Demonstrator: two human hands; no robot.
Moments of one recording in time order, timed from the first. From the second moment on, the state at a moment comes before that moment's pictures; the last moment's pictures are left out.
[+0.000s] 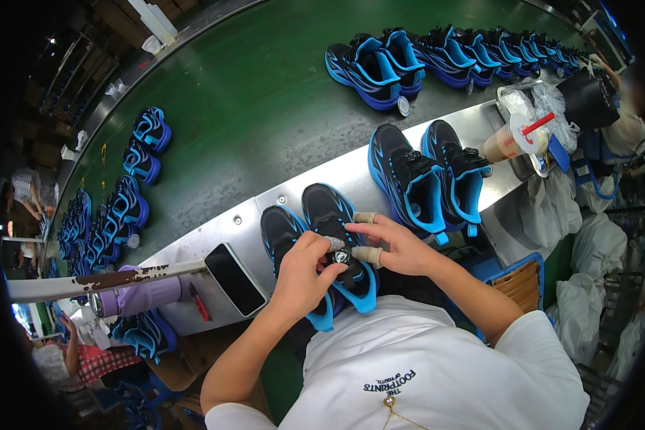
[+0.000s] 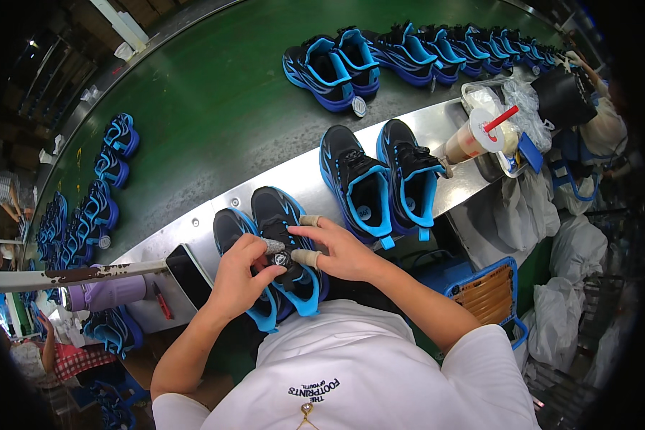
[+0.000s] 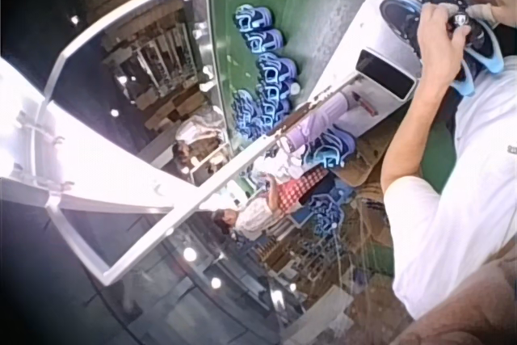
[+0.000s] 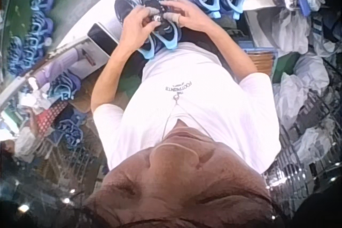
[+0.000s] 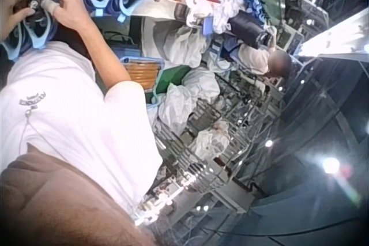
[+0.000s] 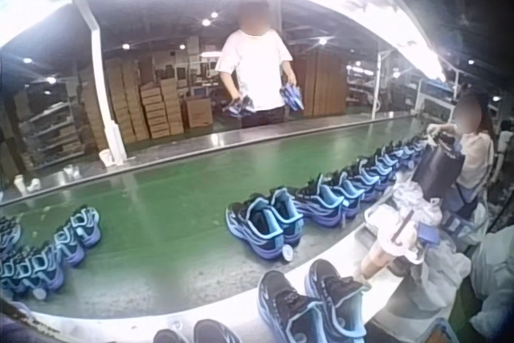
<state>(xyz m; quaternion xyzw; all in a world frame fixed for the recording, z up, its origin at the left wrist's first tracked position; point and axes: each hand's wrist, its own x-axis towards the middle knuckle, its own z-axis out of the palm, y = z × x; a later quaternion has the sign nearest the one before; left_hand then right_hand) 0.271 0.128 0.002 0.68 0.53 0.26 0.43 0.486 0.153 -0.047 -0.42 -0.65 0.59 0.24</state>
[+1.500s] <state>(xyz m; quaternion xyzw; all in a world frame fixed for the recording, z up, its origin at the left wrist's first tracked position) 0.312 0.097 0.027 0.78 0.53 0.25 0.23 0.529 0.135 -0.040 -0.37 -0.76 0.49 0.20</state>
